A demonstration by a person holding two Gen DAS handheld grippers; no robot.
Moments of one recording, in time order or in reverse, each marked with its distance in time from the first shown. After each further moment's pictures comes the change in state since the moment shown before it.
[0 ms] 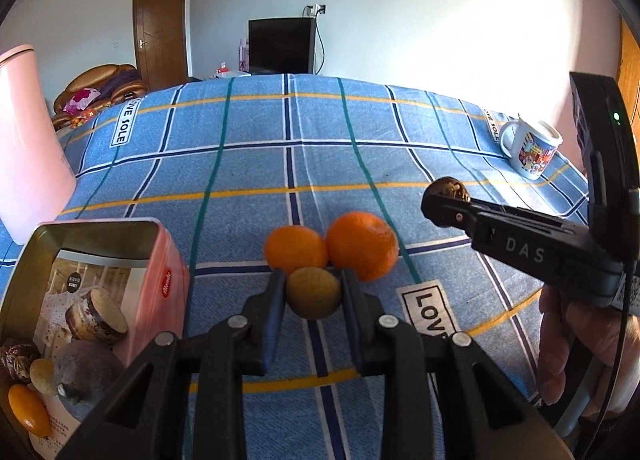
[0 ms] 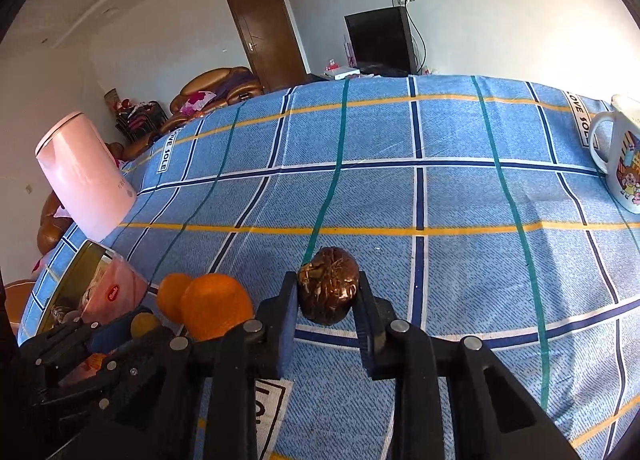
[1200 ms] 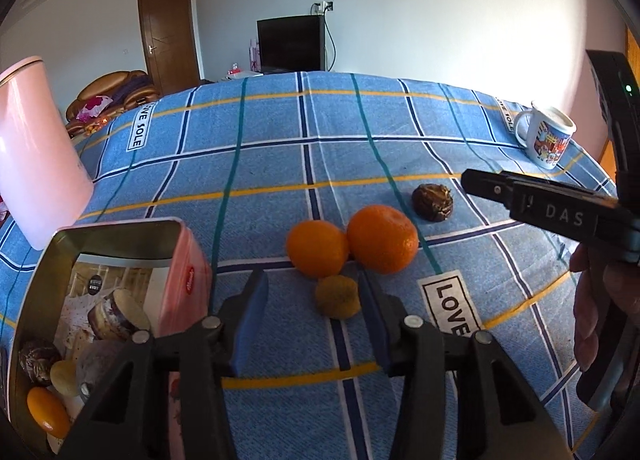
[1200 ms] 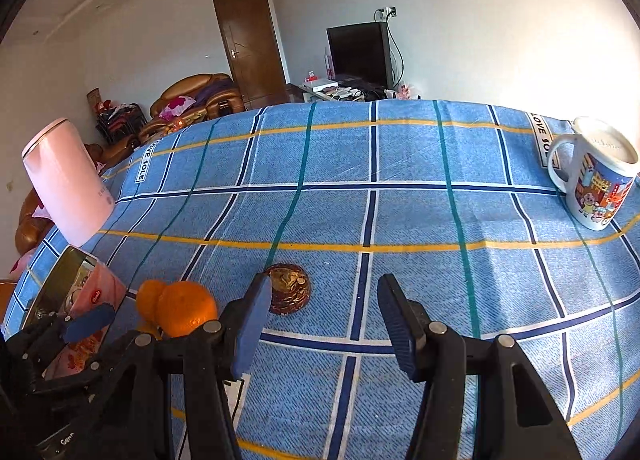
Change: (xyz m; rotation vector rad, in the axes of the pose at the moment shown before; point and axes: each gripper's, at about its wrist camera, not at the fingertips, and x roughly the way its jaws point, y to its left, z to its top) left arm 0.000 0.002 -0.002 0.033 0.021 0.064; right arm -0.004 -0.007 0.012 -0.018 -0.023 -0.099
